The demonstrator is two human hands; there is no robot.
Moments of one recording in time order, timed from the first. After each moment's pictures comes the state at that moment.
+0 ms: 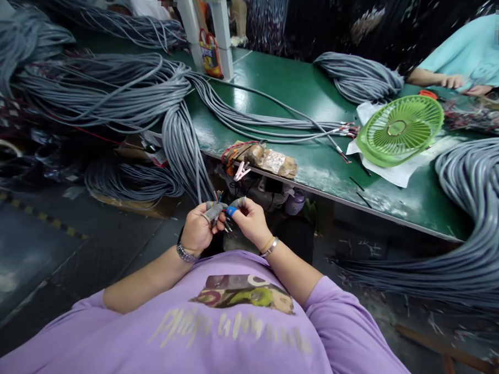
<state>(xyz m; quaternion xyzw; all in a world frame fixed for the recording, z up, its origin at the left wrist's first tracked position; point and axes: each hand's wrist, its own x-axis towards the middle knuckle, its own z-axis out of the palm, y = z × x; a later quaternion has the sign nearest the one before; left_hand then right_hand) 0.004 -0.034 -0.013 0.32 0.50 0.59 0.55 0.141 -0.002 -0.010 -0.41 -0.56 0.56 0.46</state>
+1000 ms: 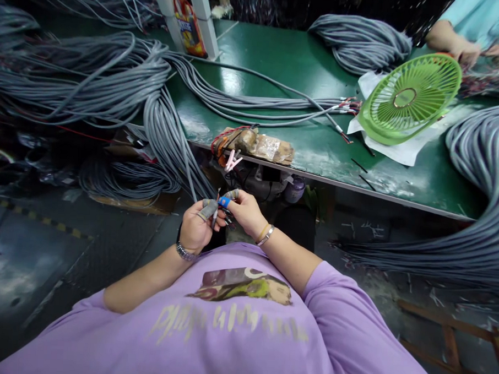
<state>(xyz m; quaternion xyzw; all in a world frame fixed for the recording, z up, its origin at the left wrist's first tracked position) 0.010 -0.038 -0.025 0.32 0.50 0.58 0.56 0.133 0.007 -0.018 -0.41 -0.45 0.66 0.44</state>
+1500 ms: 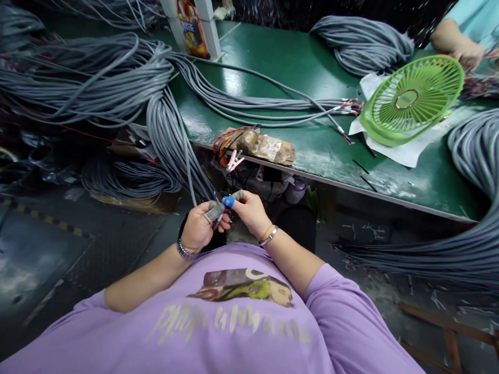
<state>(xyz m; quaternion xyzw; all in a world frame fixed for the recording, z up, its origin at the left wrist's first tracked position) 0.006 -0.037 -0.024 0.36 0.52 0.51 0.59 0.140 0.008 -0.017 -0.43 -0.45 0.65 0.44</state>
